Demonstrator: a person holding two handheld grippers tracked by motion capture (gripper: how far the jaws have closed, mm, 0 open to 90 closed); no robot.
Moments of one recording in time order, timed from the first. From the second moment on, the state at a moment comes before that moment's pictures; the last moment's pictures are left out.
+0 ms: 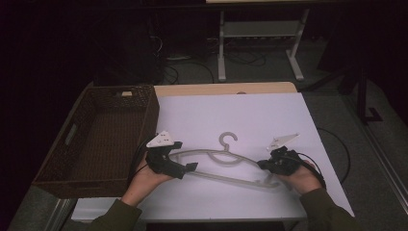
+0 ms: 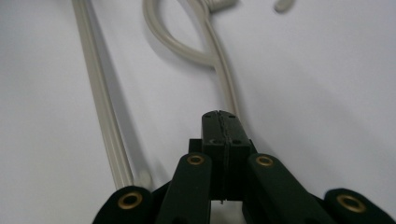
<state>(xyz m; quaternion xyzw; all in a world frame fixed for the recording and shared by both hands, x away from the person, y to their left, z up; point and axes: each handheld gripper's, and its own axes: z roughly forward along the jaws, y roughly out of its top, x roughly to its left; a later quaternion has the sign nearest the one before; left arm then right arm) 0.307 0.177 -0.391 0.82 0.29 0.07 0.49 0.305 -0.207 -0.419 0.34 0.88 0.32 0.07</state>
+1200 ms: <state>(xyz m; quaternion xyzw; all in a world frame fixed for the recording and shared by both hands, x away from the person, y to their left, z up) 0.308 0.175 -0.395 0.83 0.29 0.06 0.48 0.339 -0.209 -0.419 0.37 0.85 0.35 0.09</state>
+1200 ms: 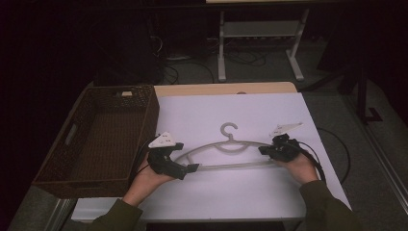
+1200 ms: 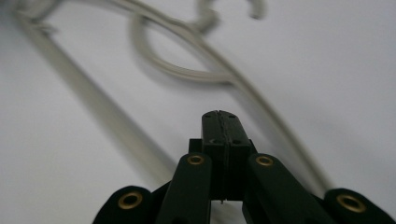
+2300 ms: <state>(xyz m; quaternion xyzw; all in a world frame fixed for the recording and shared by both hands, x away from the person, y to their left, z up) 0.322 0.164 -0.398 0.83 0.29 0.07 0.46 0.323 -0.167 -0.437 0.32 0.89 0.32 0.07</state>
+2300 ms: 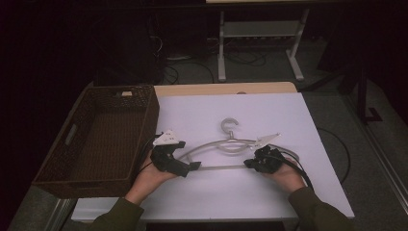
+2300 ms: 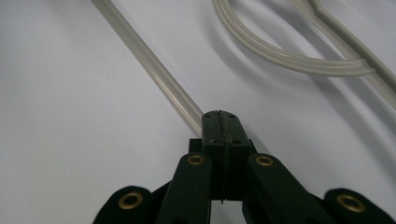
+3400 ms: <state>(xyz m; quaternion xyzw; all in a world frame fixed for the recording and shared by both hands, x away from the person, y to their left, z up) 0.406 0.102 -0.431 0.92 0.20 0.08 0.33 0.325 -0.168 -0.437 0.32 0.89 0.32 0.06</state>
